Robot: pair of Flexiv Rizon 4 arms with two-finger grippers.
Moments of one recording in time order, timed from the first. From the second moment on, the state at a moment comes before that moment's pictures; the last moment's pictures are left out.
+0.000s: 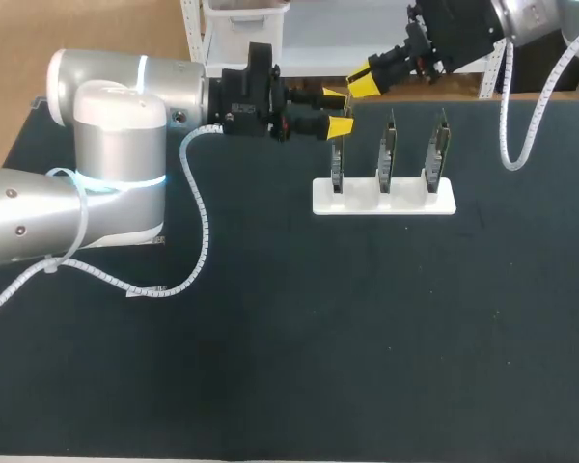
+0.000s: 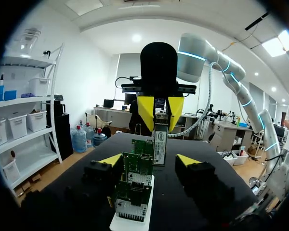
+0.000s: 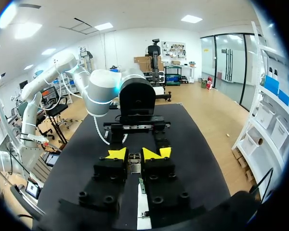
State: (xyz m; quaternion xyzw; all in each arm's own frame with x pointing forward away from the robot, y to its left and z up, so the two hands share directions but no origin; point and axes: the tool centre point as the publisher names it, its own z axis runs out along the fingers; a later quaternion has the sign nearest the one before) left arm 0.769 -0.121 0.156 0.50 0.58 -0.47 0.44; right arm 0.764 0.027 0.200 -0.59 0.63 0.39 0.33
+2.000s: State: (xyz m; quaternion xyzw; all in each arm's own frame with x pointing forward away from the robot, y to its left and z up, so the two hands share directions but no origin) left arm 0.773 -0.076 0.108 0.58 0.66 -0.38 0.28; right arm 0.765 0.022 0.207 -0.58 0.62 0.38 0.35
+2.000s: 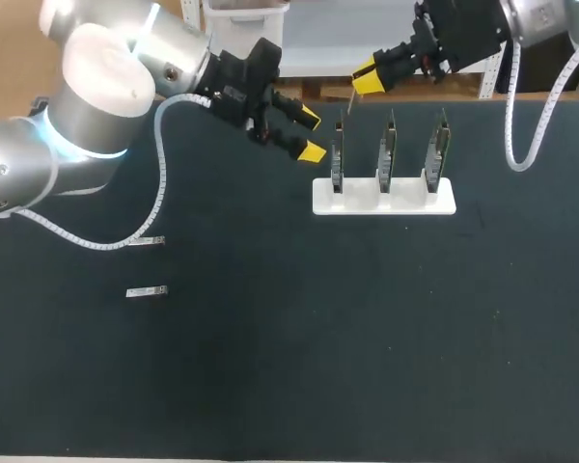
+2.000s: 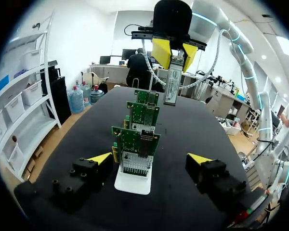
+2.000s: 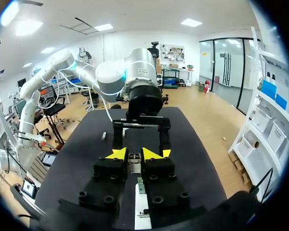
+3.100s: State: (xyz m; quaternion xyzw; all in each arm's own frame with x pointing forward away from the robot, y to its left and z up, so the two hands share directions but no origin) left arm 0.767 -0.077 0.098 0.63 0.65 -0.35 0.26; right arm 0.765 0.023 0.205 -0.59 0.62 0.38 0.35
